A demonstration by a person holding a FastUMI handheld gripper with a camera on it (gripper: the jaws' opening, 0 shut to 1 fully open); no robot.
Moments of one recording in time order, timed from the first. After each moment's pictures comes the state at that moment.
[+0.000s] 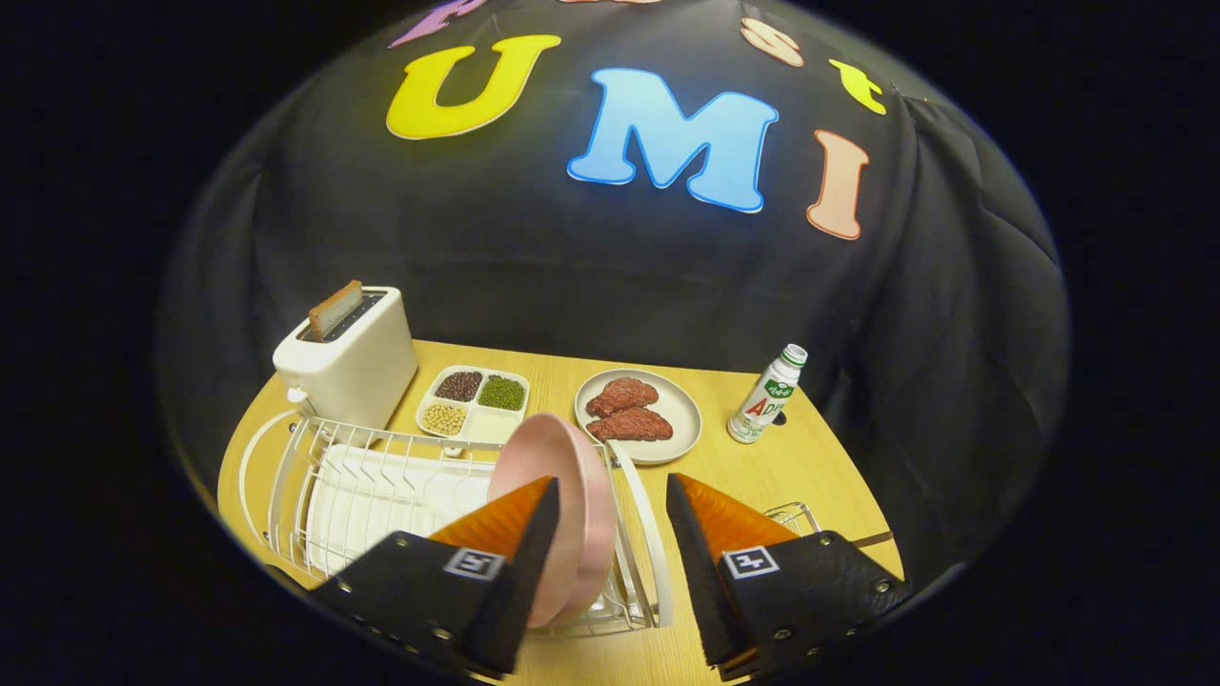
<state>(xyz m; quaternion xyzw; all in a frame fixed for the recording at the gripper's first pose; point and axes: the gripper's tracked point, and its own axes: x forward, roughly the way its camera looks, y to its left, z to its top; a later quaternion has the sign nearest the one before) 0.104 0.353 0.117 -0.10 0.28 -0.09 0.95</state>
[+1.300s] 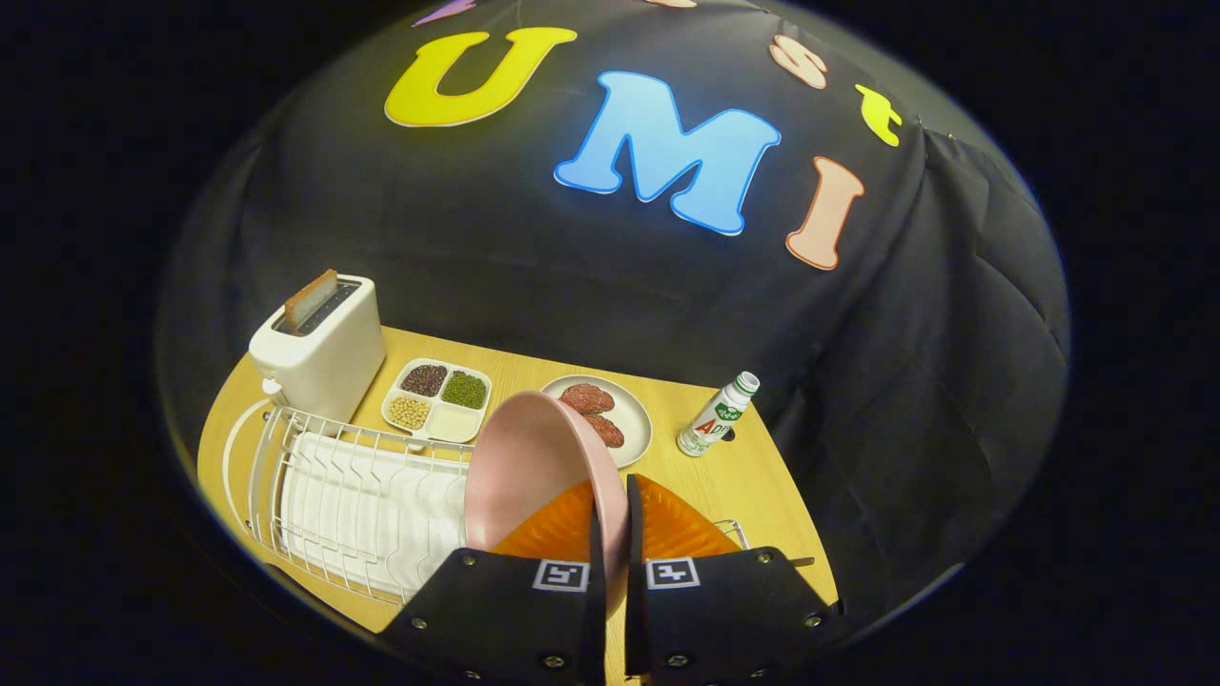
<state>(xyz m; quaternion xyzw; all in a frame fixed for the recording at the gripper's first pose) 0.083 0.330 0.181 -0.13 0.28 -0.11 0.94</state>
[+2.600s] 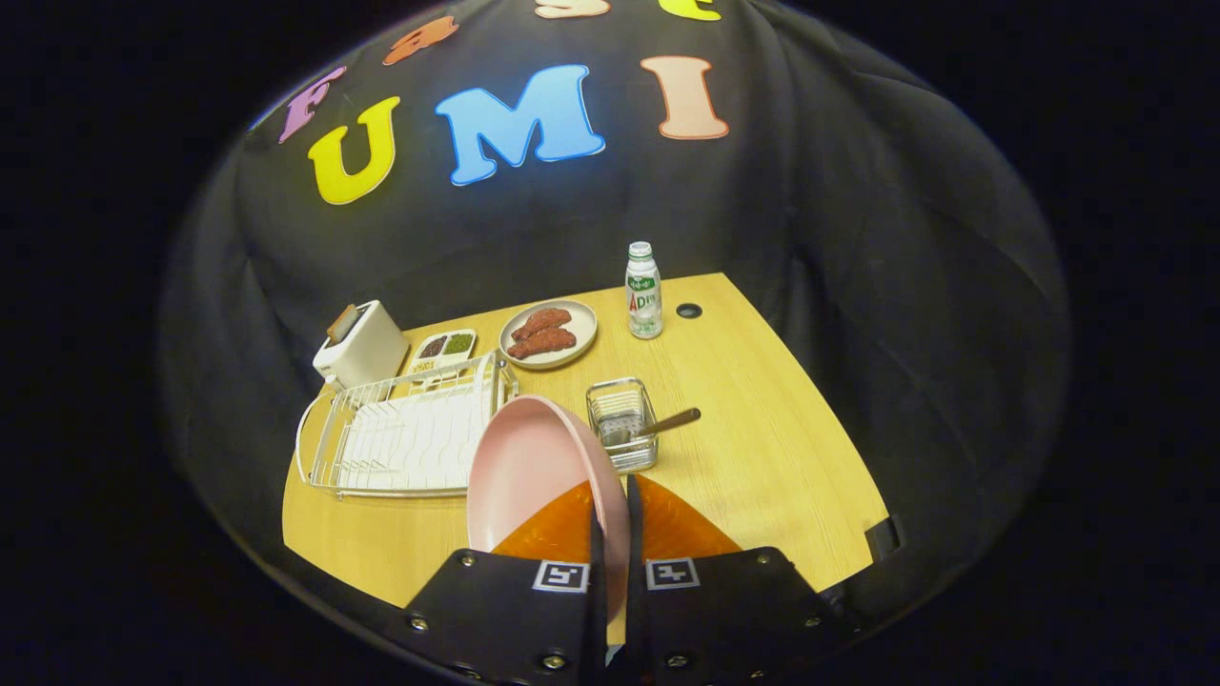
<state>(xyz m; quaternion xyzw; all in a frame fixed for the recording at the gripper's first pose) -0.103 0.149 0.125 0.08 0.35 -0.04 0.93</state>
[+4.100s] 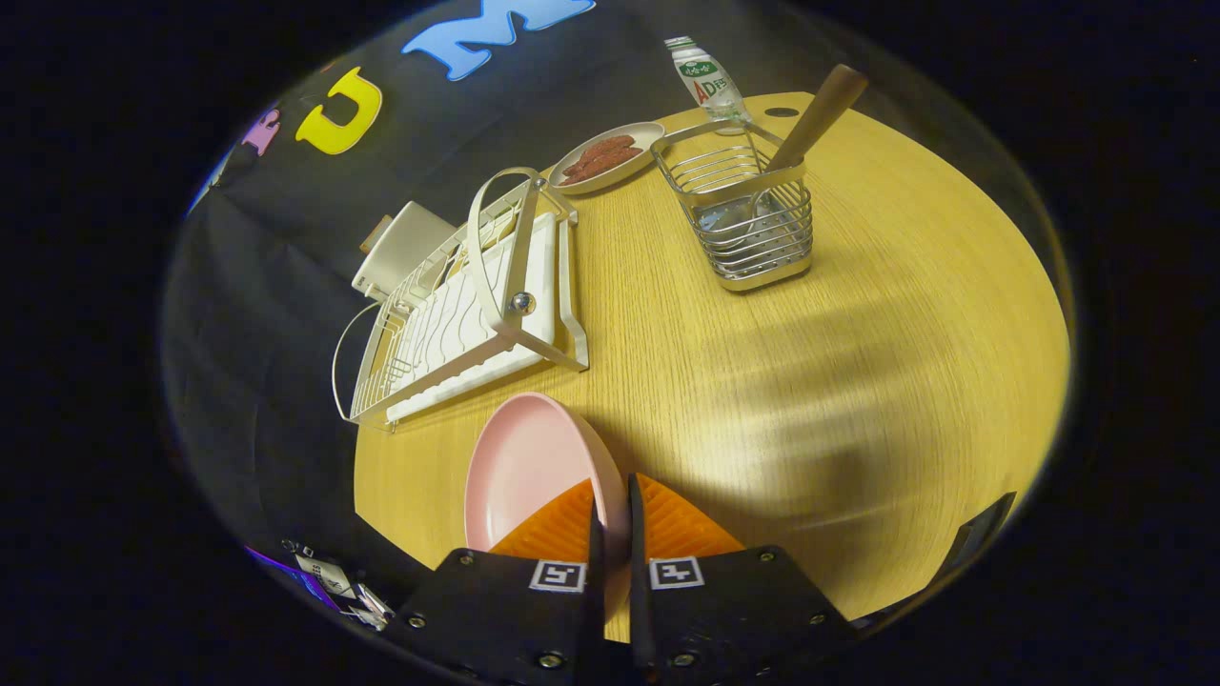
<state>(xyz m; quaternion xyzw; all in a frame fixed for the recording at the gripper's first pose) -0.093 0.245 -0.061 0.21 0.48 0.13 0.84</state>
